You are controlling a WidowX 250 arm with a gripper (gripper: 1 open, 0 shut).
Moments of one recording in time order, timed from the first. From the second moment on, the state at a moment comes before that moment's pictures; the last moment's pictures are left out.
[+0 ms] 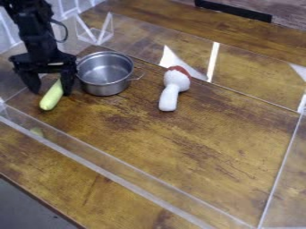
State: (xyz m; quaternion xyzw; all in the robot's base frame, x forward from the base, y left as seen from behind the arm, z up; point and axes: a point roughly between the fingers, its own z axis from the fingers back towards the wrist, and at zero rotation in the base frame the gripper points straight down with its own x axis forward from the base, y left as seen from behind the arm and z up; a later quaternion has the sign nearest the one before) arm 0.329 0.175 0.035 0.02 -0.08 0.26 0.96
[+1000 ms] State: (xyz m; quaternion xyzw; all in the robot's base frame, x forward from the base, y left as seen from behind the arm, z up) arm 0.331 0.188 0.039 0.02 -0.06 0.22 0.97
